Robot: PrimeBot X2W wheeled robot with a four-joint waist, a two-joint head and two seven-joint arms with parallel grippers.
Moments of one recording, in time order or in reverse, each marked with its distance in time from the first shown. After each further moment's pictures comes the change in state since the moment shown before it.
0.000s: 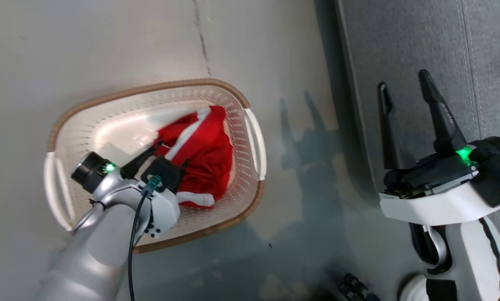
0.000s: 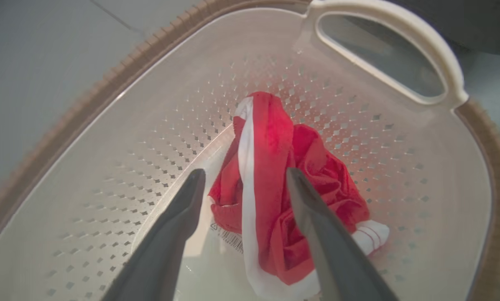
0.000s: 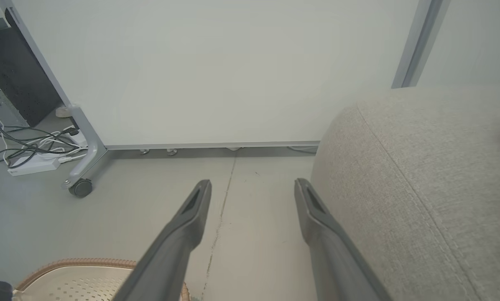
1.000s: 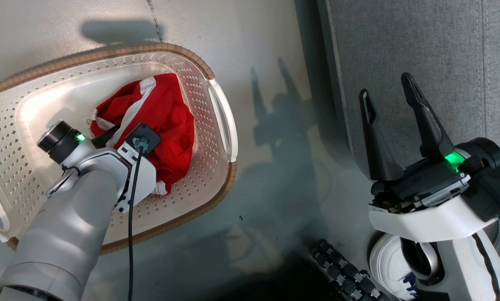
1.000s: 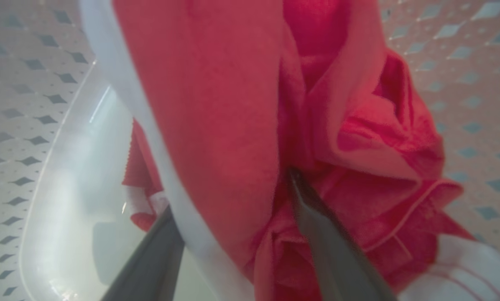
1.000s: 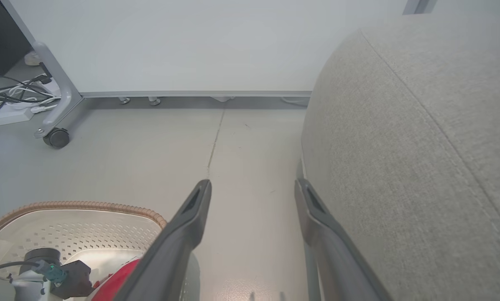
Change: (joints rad) left arm -0.245 0.006 -0.107 0.315 0.038 0.013 0.182; right arm 0.019 0.015 0.054 -0.073 -0.013 0.000 0.000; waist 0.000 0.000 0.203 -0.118
